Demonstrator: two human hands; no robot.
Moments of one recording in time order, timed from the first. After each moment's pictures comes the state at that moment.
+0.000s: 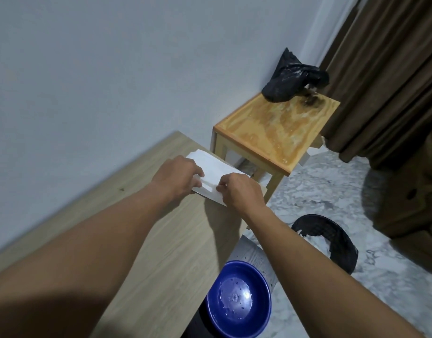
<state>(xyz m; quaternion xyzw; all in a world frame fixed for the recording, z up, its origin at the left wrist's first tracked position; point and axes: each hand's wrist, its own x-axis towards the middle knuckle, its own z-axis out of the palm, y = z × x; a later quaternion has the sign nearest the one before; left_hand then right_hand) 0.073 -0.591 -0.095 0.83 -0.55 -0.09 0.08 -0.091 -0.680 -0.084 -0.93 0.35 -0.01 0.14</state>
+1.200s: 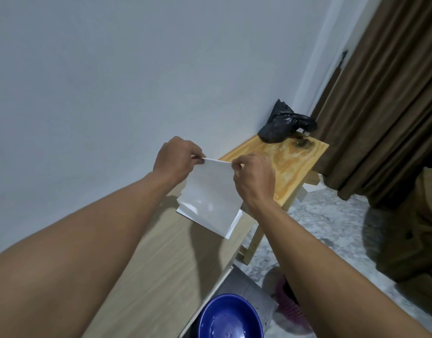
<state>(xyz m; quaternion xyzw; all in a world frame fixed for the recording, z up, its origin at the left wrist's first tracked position) 0.069 -0.603 0.032 0.82 -0.48 0.06 0.30 -0.103 -0.699 0.033 -0.86 0.39 -0.30 0.13</state>
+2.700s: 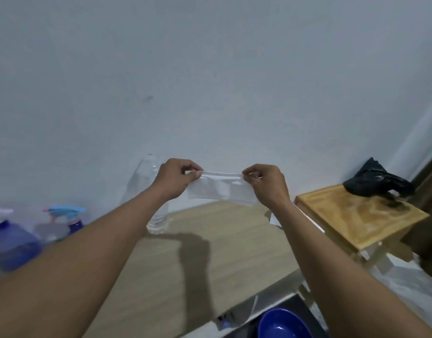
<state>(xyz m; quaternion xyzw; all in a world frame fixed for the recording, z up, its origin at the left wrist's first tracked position) 0.004 -0.202 0.121 0.84 -0.25 0.02 0.48 -0.104 -0.428 0.132 -0.88 0.17 -0.22 0.39</state>
